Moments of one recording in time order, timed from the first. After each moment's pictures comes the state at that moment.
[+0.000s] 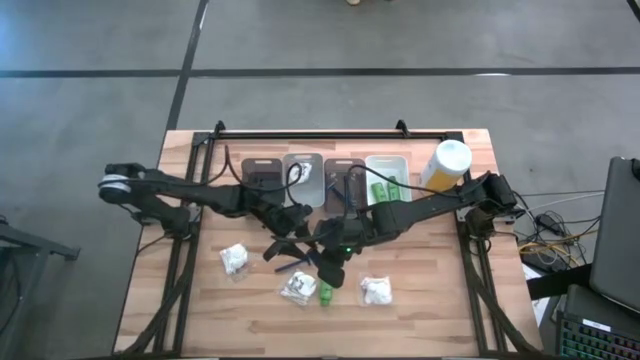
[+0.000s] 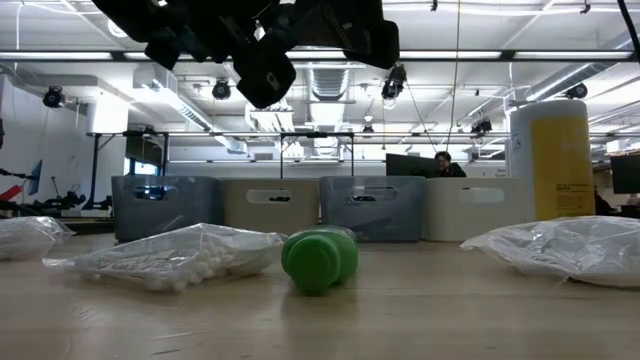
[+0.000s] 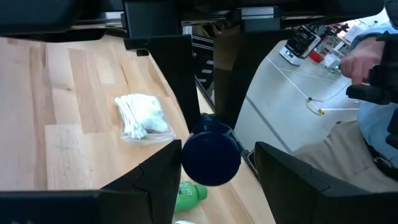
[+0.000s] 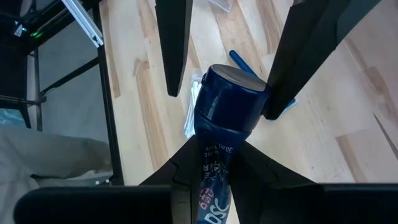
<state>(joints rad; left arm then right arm) 0.00 1.40 0.80 0.28 0.65 -0.24 0.23 1.84 1.60 -0.62 -0.09 0.68</state>
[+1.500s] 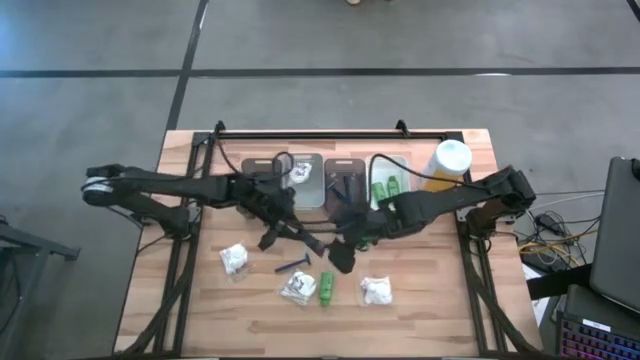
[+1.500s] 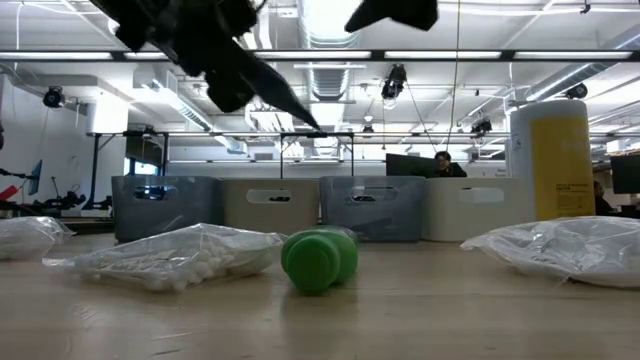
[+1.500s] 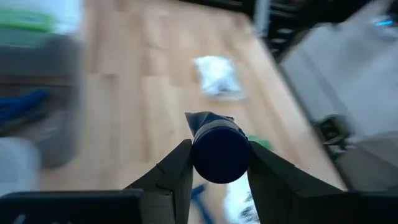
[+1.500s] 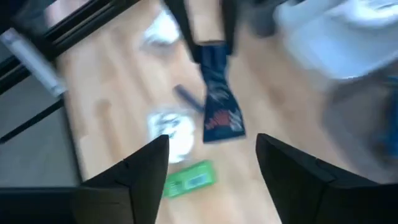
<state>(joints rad) 0.08 1.23 0.80 -0.11 0.43 -0.09 0.25 1.69 1.60 -0.78 0.19 0.76</state>
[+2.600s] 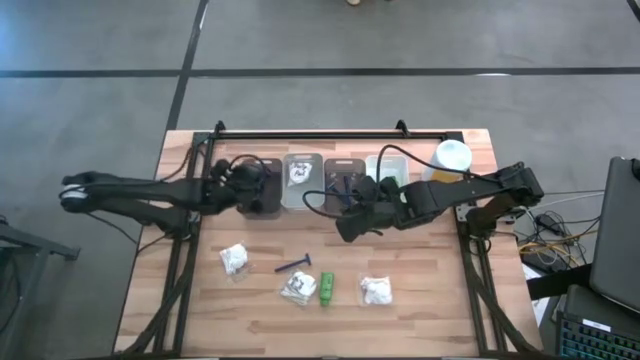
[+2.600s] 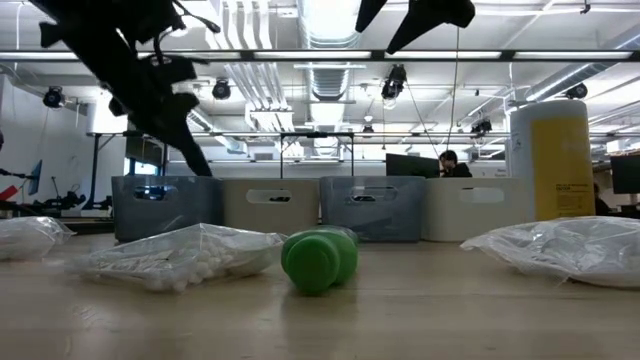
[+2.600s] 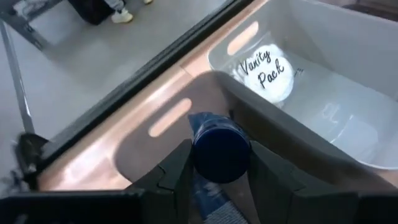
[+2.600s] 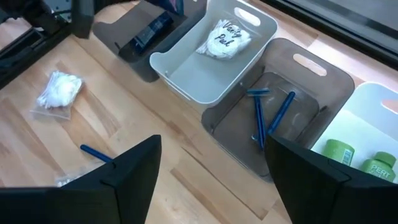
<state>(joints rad) 0.07 0.98 0.60 -0.48 -0.73 -0.43 0.22 1.63 1.60 -1.00 0.55 0.97</state>
